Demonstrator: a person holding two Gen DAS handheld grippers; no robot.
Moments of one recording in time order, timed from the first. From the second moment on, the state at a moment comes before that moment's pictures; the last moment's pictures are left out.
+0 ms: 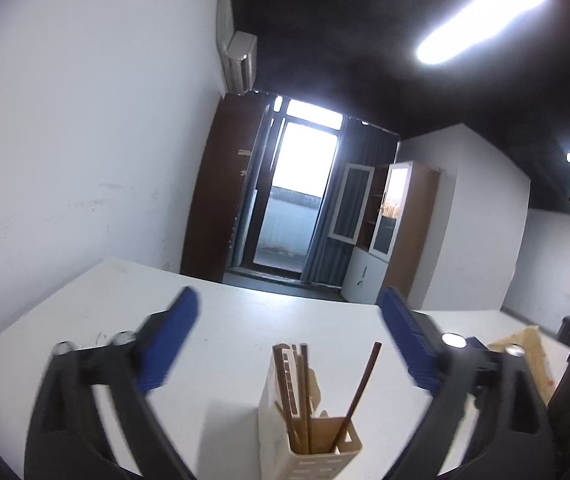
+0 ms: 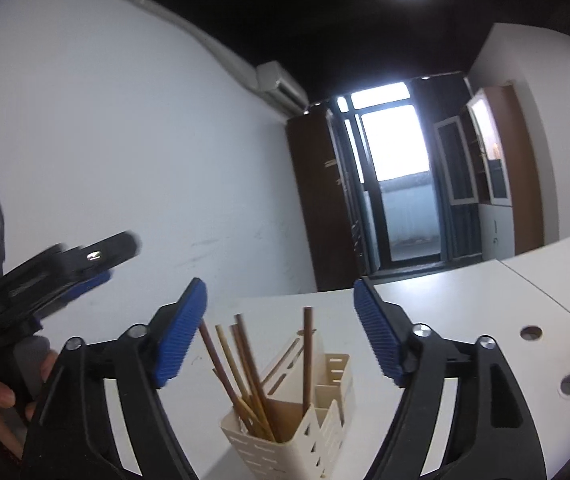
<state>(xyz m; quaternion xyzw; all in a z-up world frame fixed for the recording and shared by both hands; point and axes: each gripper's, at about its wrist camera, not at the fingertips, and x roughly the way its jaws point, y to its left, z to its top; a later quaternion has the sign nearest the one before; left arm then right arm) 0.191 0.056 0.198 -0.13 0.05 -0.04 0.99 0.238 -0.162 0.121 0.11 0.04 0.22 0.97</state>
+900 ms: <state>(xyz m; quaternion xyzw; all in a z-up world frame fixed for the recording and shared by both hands) 0.240 0.028 -0.044 -0.04 0.44 -0.01 0.90 0.265 -0.085 -0.077 -0.05 0.39 0.24 0.89</state>
